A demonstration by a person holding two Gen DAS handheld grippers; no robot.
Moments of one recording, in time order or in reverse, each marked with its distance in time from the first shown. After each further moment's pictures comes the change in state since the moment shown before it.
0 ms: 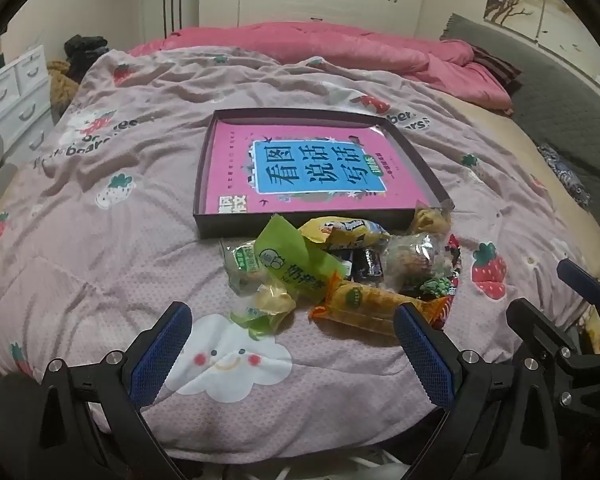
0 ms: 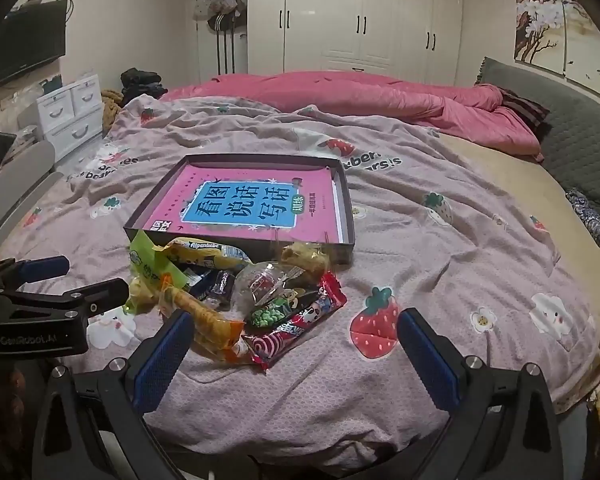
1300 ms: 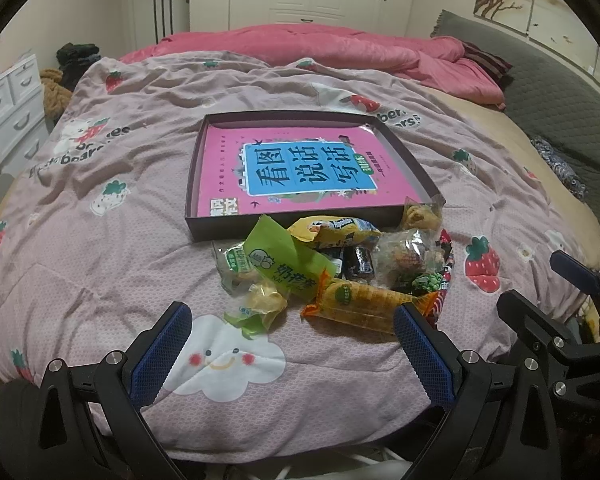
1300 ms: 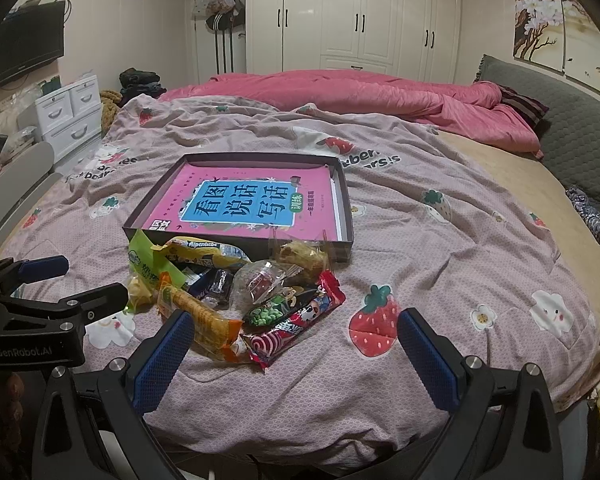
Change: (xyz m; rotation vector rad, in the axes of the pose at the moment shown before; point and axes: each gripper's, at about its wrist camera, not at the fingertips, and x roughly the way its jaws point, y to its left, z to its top) left arm -0.003 -0.006 0.000 0.028 -0.004 -0.009; right arm 0.002 -0.002 0.000 0.003 0.005 0.005
